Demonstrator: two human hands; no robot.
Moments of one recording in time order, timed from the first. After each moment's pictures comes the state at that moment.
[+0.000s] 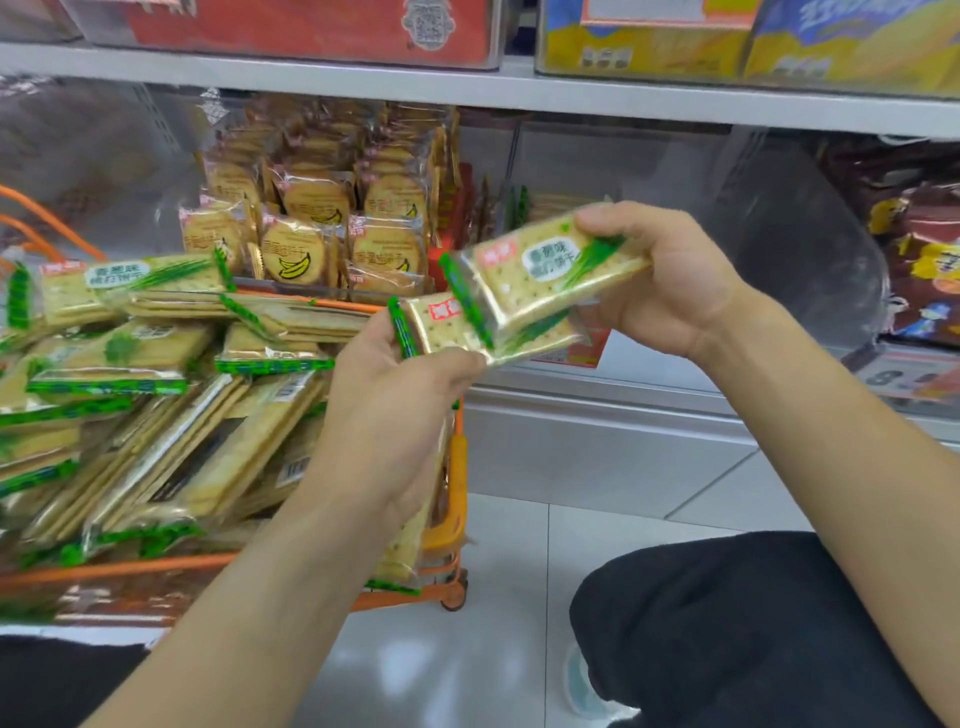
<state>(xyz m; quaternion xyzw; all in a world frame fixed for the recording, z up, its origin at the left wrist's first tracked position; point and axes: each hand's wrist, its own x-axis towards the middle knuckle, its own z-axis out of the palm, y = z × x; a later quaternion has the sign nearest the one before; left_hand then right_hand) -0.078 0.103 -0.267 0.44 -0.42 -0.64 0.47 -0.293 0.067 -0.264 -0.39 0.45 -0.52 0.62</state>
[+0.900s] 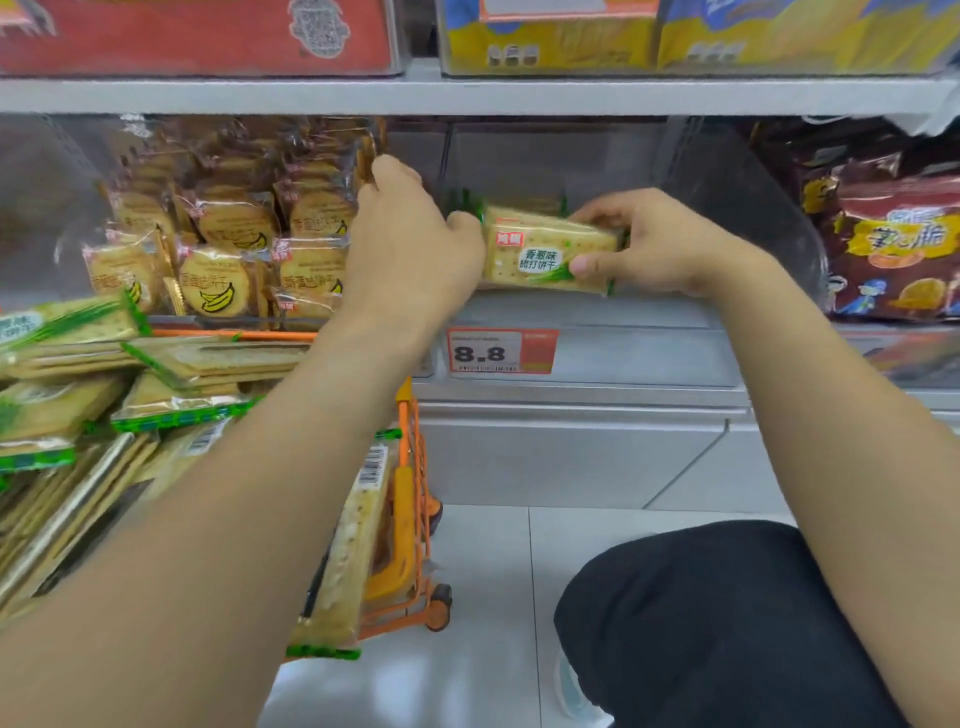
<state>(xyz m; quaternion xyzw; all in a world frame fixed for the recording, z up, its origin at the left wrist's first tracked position) -0.156 0.011 -0.243 0.54 -0.74 -0.24 0.33 -0.388 0.047 -0.275 -0.62 0.69 -0.27 0.25</state>
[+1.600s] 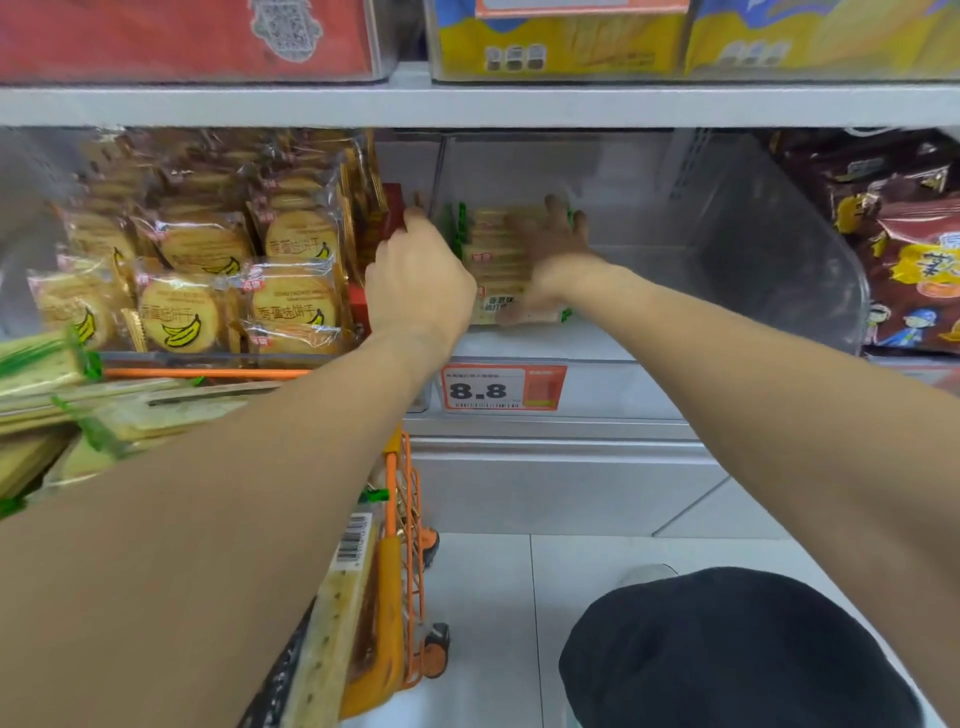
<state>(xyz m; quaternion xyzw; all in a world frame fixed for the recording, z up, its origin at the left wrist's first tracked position) -0.195 -0.052 -0.302 0.57 -0.76 -0.10 0.28 -0.356 -0.070 -0.332 -0.56 0.82 -0.03 0.12</state>
